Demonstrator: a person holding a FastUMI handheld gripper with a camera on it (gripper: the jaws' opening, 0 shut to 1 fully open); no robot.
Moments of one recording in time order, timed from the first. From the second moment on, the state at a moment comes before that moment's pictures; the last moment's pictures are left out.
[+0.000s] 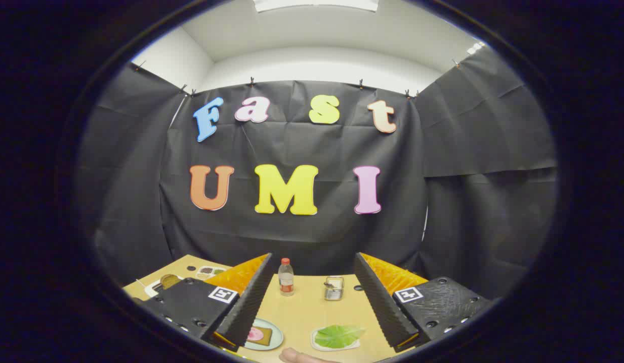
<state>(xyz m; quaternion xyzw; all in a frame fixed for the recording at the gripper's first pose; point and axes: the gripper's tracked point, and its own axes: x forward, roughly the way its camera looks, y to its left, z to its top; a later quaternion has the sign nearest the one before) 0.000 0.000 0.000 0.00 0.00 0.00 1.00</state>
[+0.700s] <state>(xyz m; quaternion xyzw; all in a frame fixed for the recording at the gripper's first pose) 0.025 0.003 -0.003 -0.01 0.01 0.00 1.00</state>
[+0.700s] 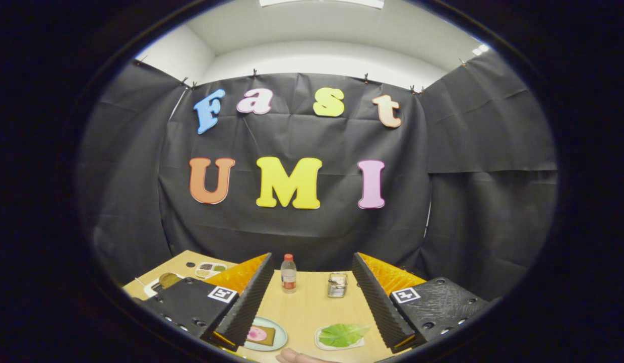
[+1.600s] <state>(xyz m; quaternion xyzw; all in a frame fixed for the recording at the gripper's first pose) 0.109 -0.148 -0.232 -0.05 0.20 0.02 0.98</state>
